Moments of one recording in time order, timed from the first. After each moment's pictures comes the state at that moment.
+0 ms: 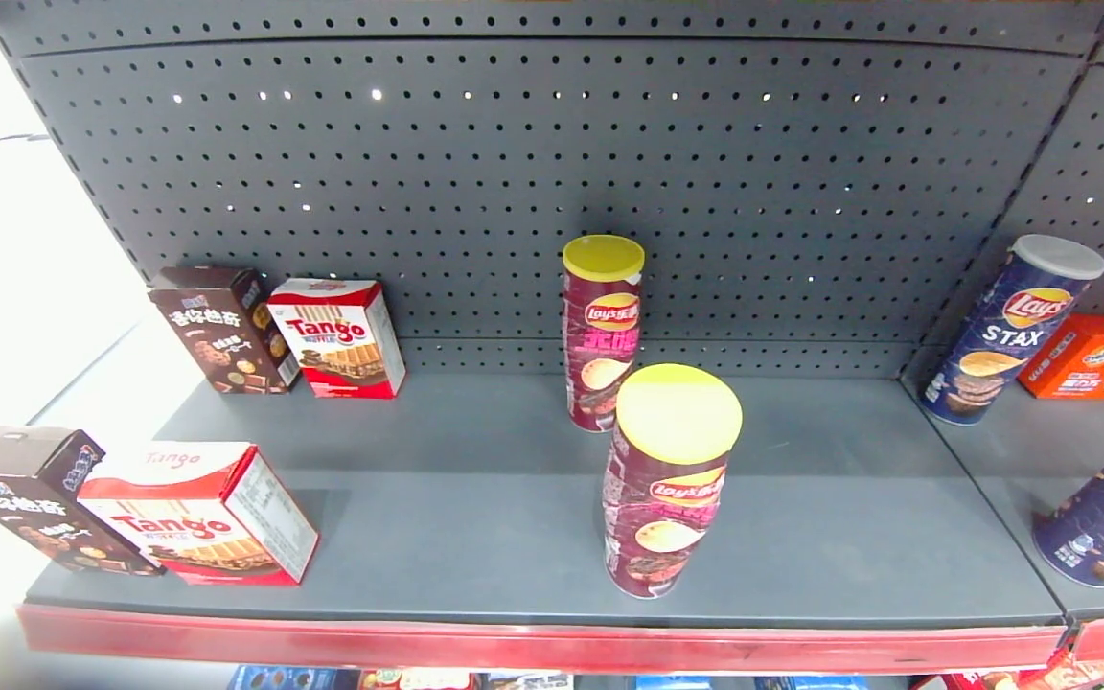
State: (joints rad) left arm 0.00 -0.01 0.00 0.00 0.00 0.01; right arm -0.17 0.11 0.00 -0.01 -0.02 -0.02
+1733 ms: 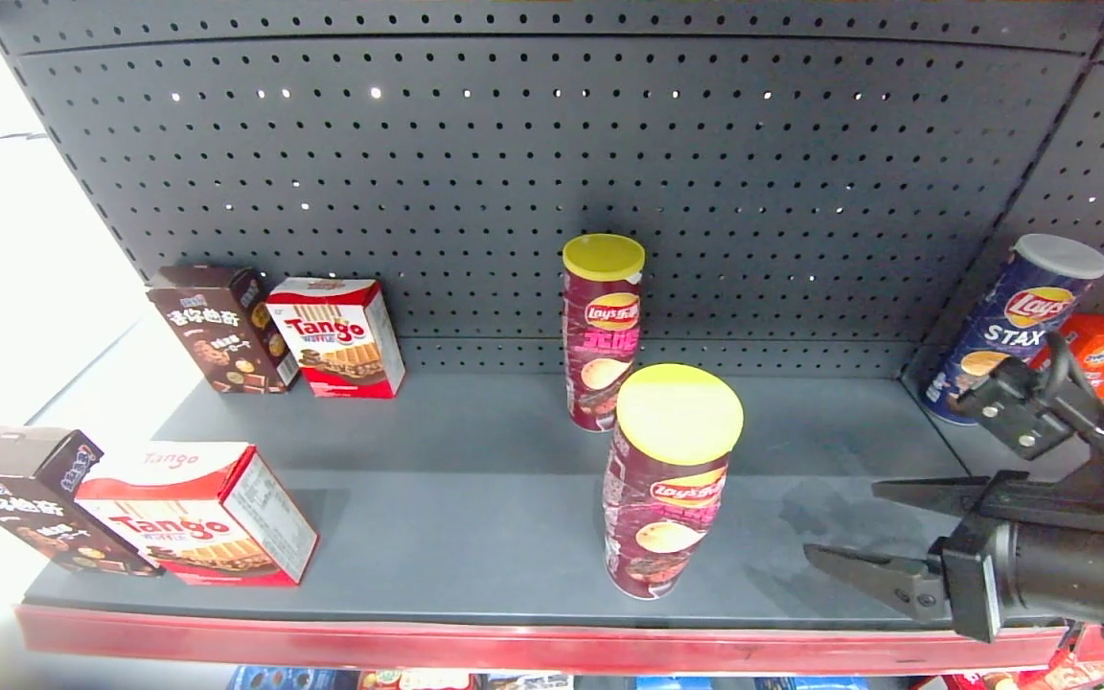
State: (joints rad) left arm 0.00 0.00 0.00 0.00 0.00 0.01; right arm 0.53 1.28 -0.64 -0.17 0.12 -0.02
